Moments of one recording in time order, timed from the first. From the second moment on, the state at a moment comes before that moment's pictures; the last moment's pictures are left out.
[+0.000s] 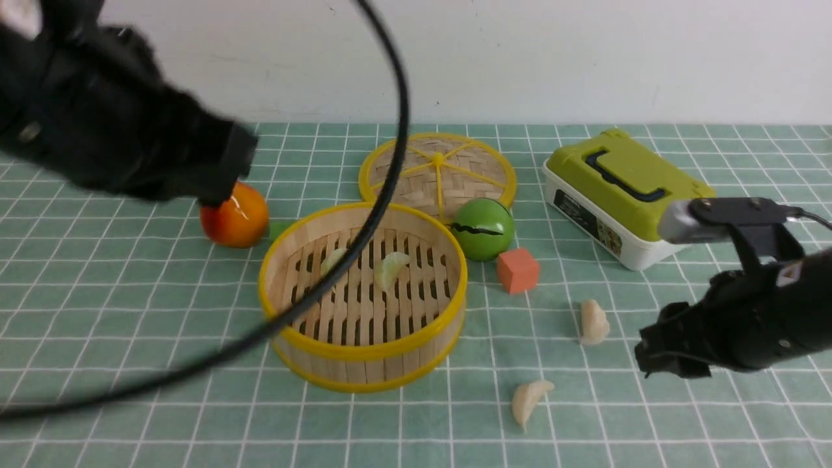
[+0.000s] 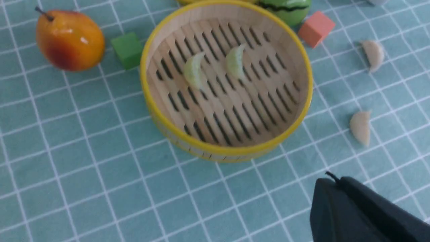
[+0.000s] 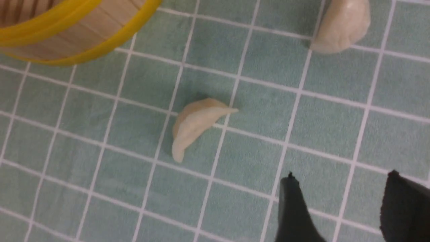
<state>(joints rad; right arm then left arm) 0.23 1.43 -0.90 0.37 0.61 -0.16 -0.43 1.13 -1.25 -0.05 0.98 -0.08</state>
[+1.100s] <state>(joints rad) 0.24 1.87 -1.26 0.38 0.56 -0.14 -0.43 0.39 -0.44 0.28 0.73 -0.50</state>
